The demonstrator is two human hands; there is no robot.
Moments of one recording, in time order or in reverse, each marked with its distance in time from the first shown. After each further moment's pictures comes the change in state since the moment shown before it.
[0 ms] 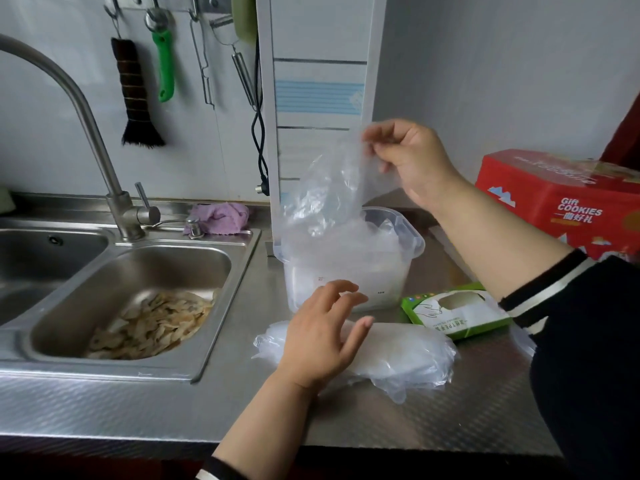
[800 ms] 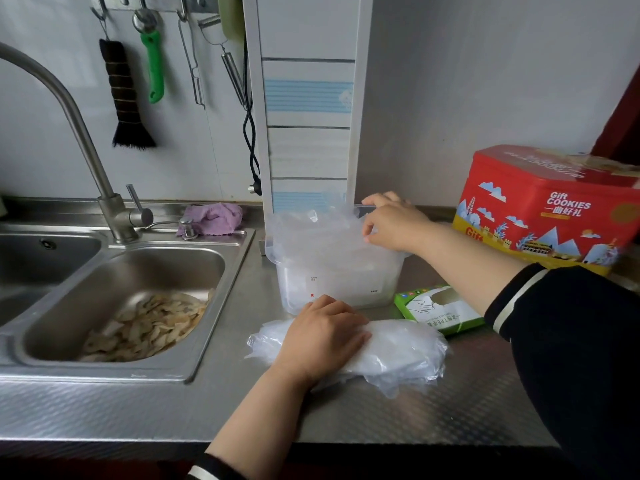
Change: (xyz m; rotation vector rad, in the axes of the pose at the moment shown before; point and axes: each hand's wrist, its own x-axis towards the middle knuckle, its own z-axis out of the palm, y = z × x) left_hand 0.000 -0.012 0.019 0.038 -0.206 0.017; right_hand -0.024 0.081 -0.021 -1.317 -0.466 0.086
